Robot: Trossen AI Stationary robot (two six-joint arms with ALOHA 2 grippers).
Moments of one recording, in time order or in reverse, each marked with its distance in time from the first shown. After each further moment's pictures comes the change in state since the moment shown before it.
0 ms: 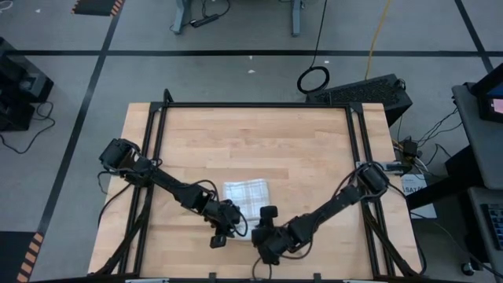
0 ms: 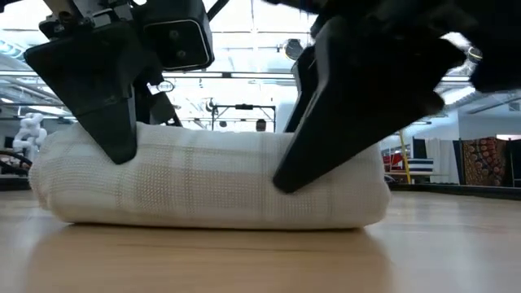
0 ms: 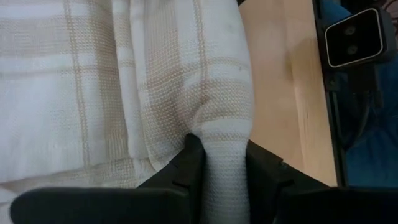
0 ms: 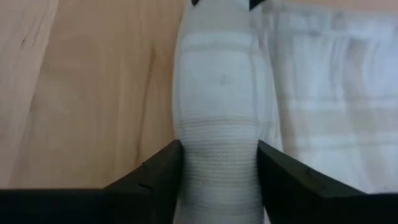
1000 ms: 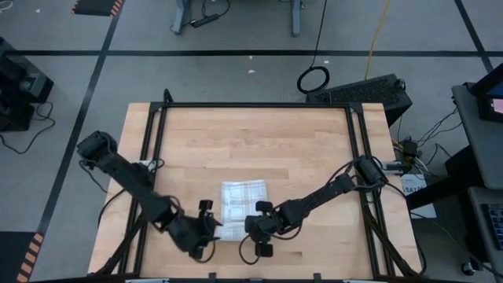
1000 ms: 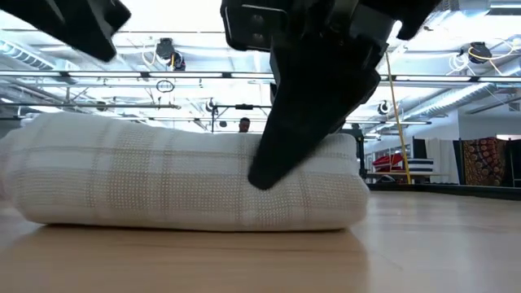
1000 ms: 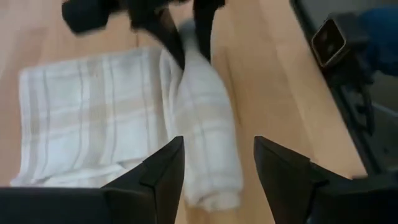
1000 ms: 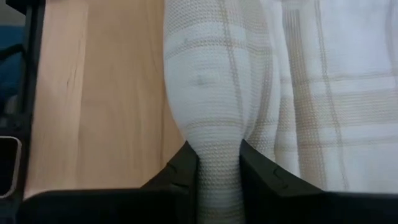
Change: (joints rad) left arm -0.307 -0.247 0.000 -0.207 -0.617 0.102; right arm -0.130 -0.003 0.001 0.019 -0.371 0.115
